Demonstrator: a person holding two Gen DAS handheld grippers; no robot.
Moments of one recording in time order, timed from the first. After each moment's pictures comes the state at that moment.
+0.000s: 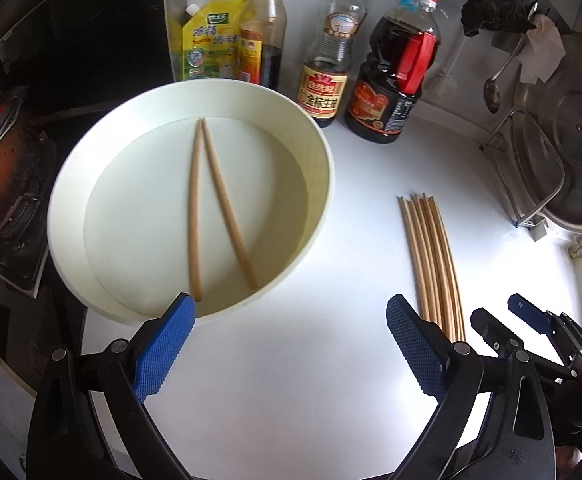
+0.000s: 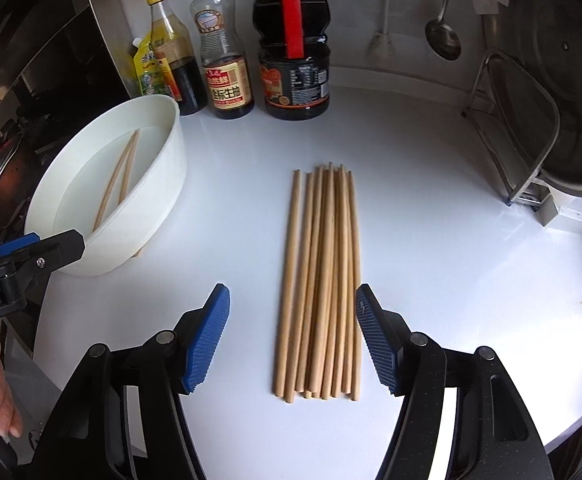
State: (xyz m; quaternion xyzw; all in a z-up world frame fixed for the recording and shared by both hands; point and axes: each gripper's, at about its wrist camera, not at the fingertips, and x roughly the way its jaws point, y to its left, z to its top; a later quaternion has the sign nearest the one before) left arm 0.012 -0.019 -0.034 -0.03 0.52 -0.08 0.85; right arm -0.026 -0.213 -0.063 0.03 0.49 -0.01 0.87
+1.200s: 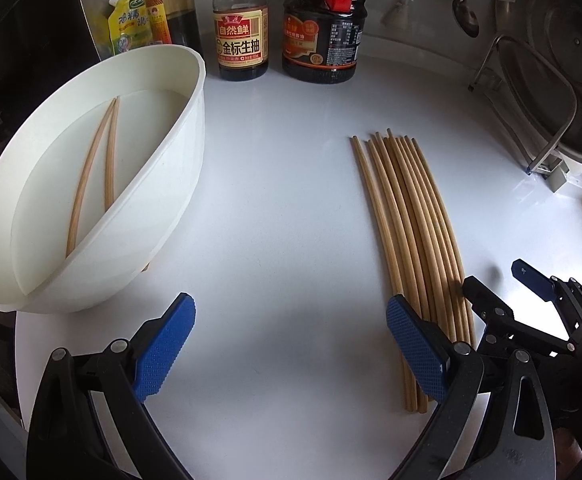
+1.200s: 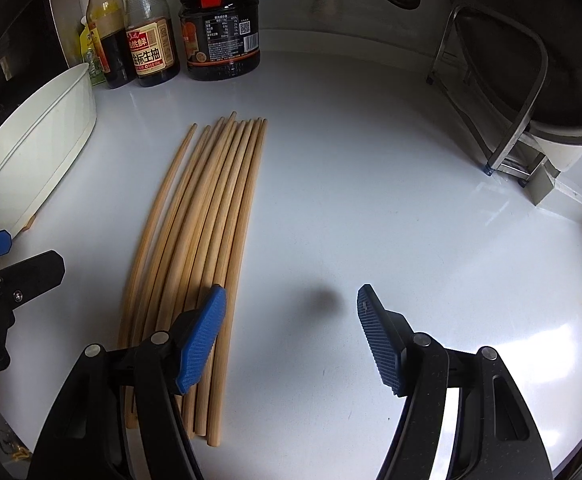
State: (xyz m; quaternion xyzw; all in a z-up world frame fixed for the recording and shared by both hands) left arm 0.012 -0.113 -0.110 0.03 0.53 -0.09 0.84; right arm -0.018 -0.278 -0.152 -0.01 0.49 -0.05 0.87
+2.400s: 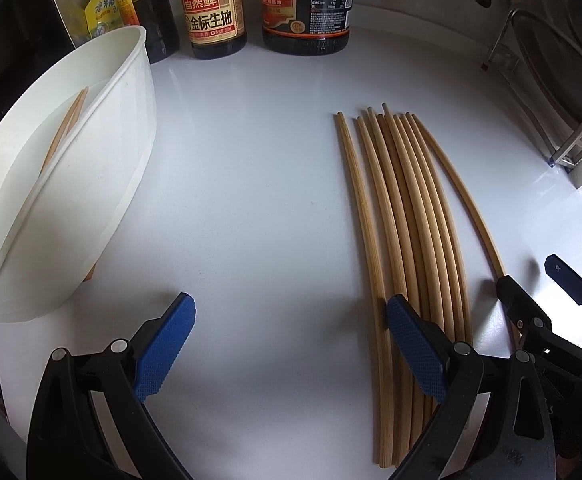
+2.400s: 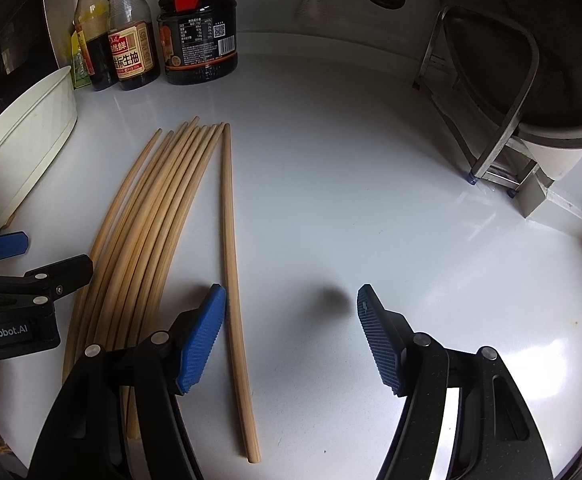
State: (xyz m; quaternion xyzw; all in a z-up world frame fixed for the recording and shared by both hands) left arm 0.033 -0.153 -0.145 0.05 0.55 -0.07 0.83; right arm -0.015 -0.309 -0.161 -0.02 0.47 -0.05 0.88
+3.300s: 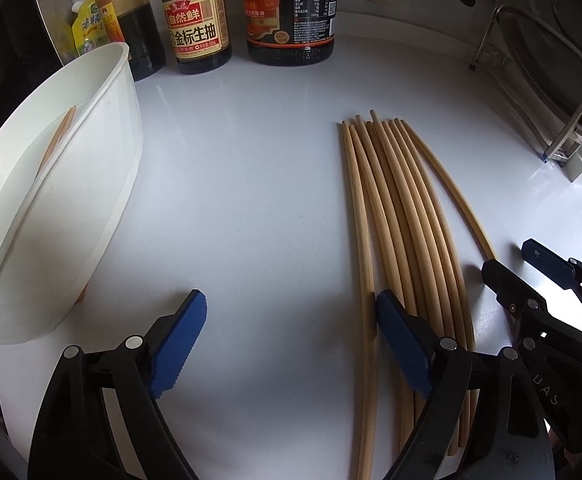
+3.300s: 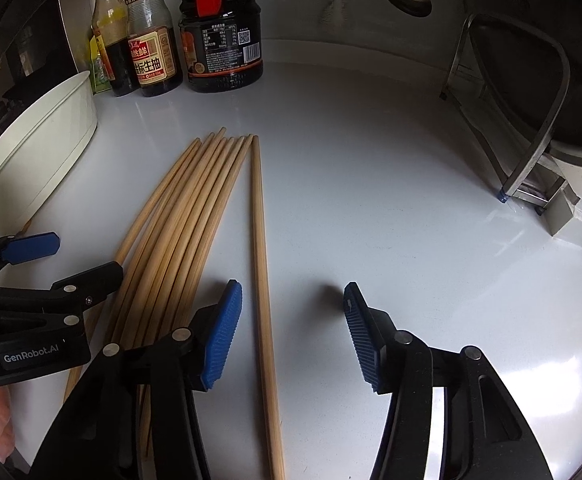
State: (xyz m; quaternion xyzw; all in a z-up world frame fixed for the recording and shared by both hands) left arm 0.033 -0.157 -0.146 0.06 0.53 -0.09 0.84; right arm 0.002 -0.300 -0.153 -0.02 0.47 0.00 0.88
